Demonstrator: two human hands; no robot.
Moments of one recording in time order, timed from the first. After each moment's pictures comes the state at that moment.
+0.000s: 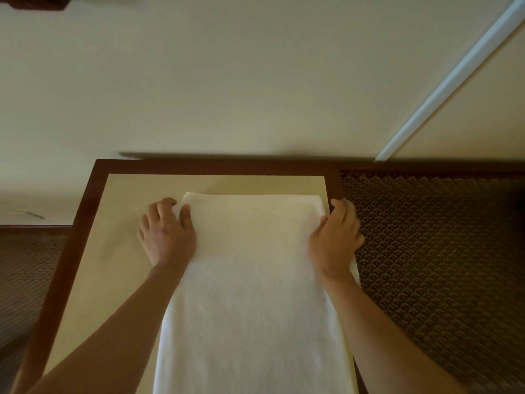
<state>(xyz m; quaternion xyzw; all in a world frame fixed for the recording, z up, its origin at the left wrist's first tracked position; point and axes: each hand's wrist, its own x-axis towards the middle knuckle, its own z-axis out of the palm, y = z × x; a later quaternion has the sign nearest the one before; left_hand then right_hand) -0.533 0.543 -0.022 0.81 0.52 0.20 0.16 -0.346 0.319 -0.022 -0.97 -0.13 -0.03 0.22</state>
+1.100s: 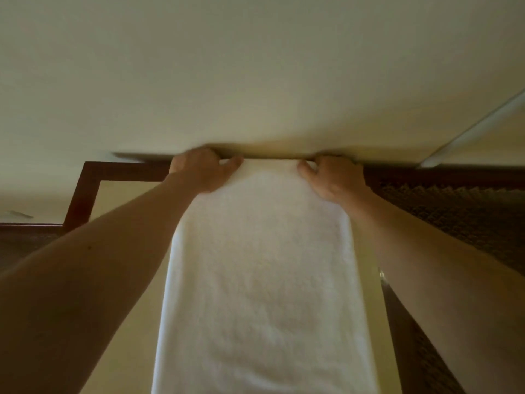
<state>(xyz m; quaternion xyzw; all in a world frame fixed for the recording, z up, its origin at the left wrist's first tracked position) -0.394 0.686 -0.011 0.92 0.37 -0.11 0.11 -0.214 0.469 -0.015 -0.94 -0.32 0.12 0.02</state>
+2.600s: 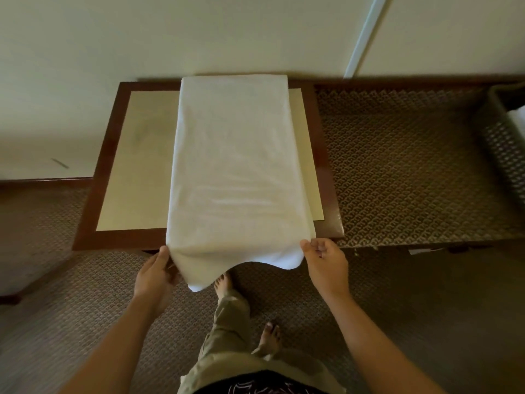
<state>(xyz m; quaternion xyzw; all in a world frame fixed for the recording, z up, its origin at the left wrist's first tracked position) -0.835 0.325 -0.031 0.36 0.61 0.18 0.68 -0.617 0.066 -0.014 -0.86 -0.04 0.22 0.47</state>
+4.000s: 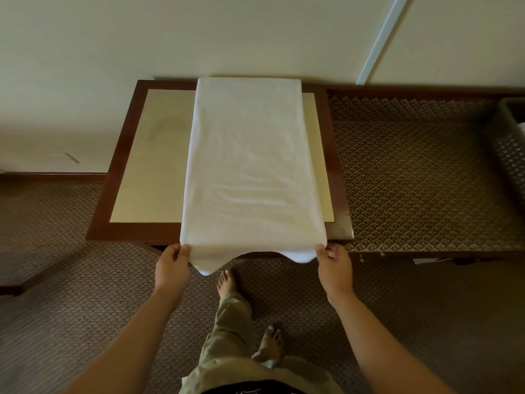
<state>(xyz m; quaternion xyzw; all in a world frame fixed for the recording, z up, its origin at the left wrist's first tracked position) -0.826 0.312 -0.035 0.60 0.60 0.12 0.51 -0.614 0.068 -0.046 -0.81 0.04 0.25 0.53</state>
